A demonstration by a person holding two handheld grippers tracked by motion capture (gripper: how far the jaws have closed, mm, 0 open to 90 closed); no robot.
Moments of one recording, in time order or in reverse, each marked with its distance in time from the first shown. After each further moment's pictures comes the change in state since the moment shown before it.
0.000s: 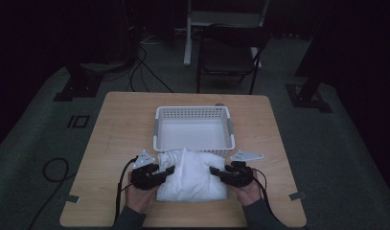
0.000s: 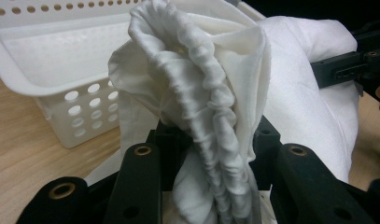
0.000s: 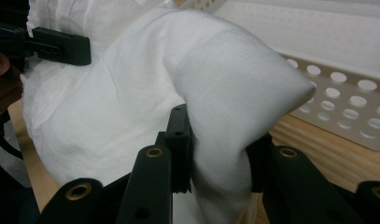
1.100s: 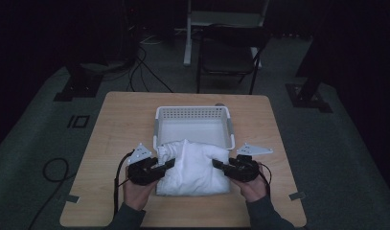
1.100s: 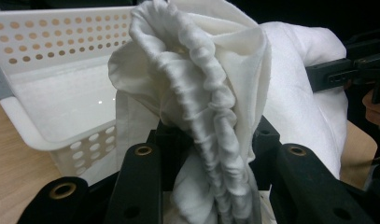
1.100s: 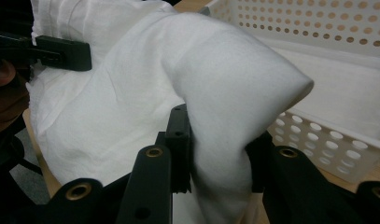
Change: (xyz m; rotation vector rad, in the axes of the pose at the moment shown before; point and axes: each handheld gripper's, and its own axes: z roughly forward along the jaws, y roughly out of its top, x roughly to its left) left arm -0.011 0.030 -0.021 -0.071 -0.013 0.013; right arm 0.007 0.028 -0.026 -0.071 0.008 -0.016
